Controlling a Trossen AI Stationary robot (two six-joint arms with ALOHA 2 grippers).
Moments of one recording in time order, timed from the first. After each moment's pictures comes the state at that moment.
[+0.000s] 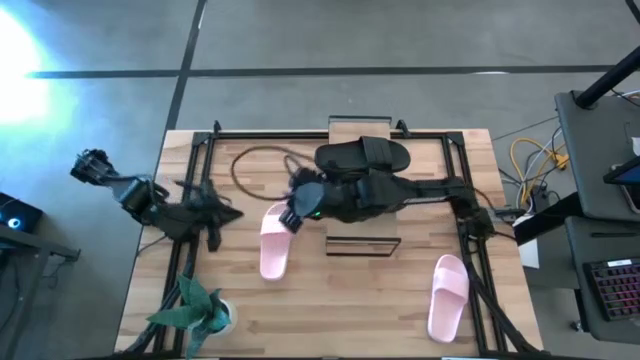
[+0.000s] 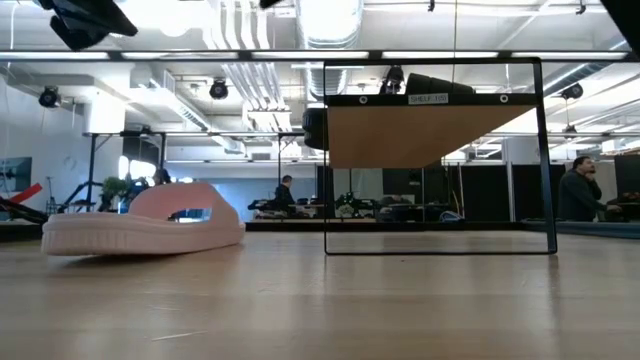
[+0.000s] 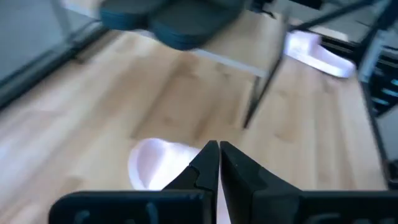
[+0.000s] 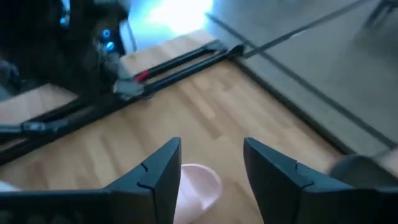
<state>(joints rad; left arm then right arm) -0.54 0.74 0.82 -0.81 -0.64 -0.66 0.16 2.11 2.36 -0.94 0.62 0.46</state>
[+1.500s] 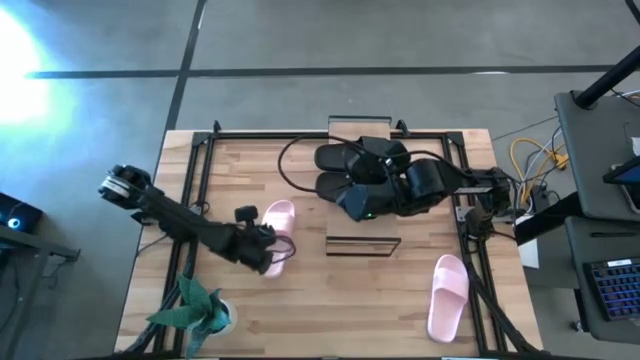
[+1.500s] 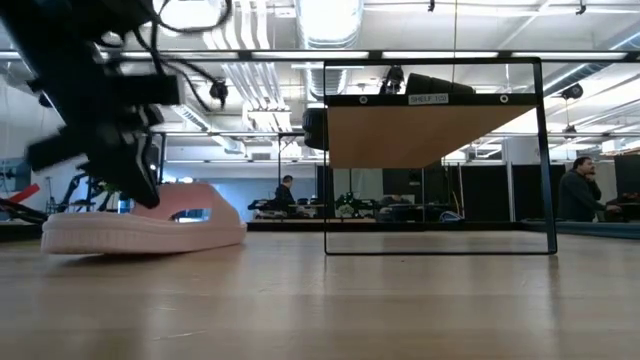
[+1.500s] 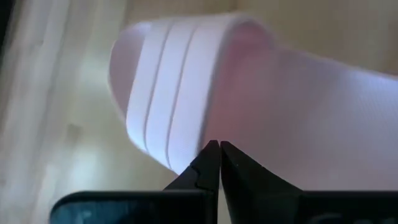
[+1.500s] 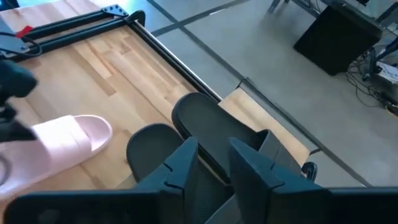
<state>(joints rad) -0.41 1.45 0.75 -0.65 -0.58 -0.53 0.23 1.89 2.34 -1.57 0.86 0.70</state>
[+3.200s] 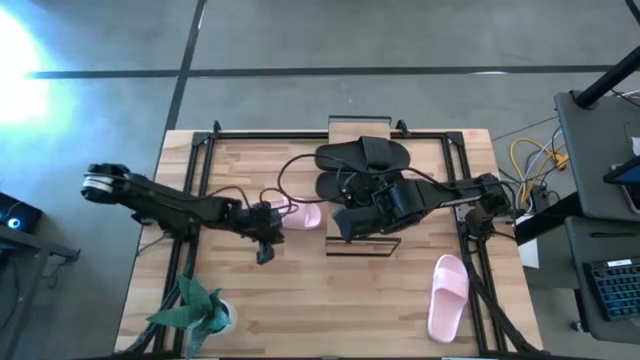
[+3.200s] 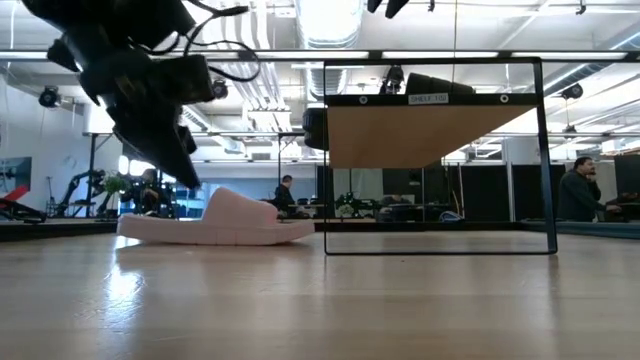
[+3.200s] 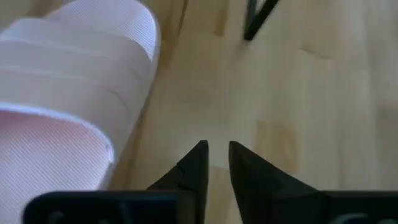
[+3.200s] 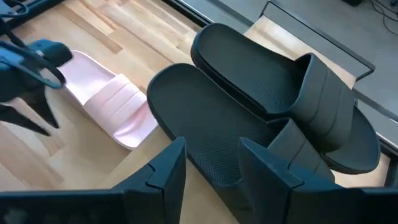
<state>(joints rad) -0.12 1.24 0.59 -0.18 -0.03 -0.36 0.26 1.89 2.15 -1.57 0.73 1.03</state>
